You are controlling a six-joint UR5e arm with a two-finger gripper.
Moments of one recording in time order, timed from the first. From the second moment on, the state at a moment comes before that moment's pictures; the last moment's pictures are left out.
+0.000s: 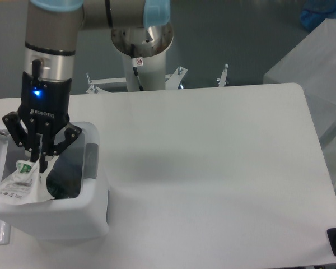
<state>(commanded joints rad) 2.07 -1.74 -1.56 -0.79 1.28 0.19</state>
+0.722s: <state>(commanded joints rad) 2.06 -1.74 -1.62 -0.79 1.30 0.20</state>
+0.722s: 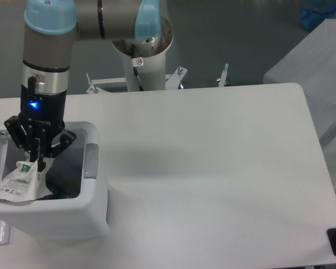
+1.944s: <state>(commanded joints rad) 2.50 -1.75 -1.49 -0.73 1.46 0.52</state>
